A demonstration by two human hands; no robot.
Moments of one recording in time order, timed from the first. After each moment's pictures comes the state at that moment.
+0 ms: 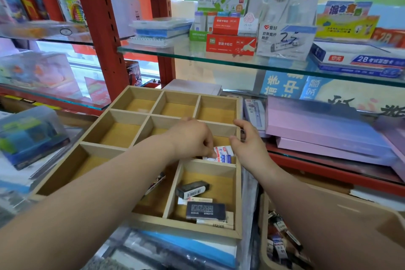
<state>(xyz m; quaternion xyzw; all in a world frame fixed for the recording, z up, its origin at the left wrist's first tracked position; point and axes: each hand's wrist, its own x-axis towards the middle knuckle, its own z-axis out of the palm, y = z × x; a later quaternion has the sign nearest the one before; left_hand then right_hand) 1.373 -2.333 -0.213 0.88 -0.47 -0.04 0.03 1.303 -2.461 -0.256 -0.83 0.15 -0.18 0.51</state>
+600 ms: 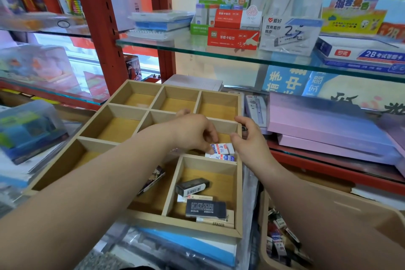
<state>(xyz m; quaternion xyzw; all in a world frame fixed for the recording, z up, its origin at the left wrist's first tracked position) 1.378 -2.332 -0.208 0.89 -0.43 -0.10 0.07 1.306 -2.464 -0.261 -0.81 0.15 -0.18 0.54</state>
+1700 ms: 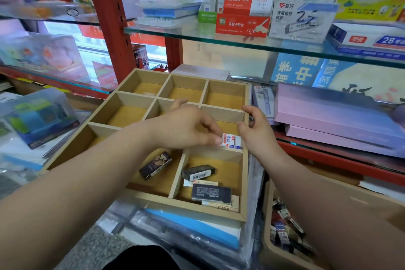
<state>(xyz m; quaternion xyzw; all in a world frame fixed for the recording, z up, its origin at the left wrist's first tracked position) 1.351 -2.303 -0.201 0.87 -0.46 -0.08 0.16 1.311 -2.469 -0.269 -0.82 0.14 -0.20 0.53</state>
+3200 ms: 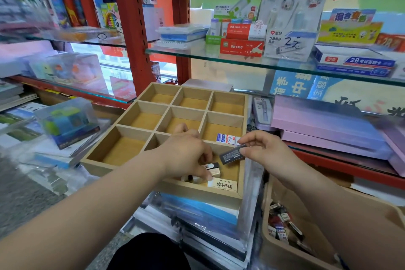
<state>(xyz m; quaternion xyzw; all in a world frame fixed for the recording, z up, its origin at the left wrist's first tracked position) 1.299 -2.278 -0.216 0.90 -0.44 0.00 -0.03 1.224 -2.449 -0.224 -0.80 0.03 -0.08 0.59</state>
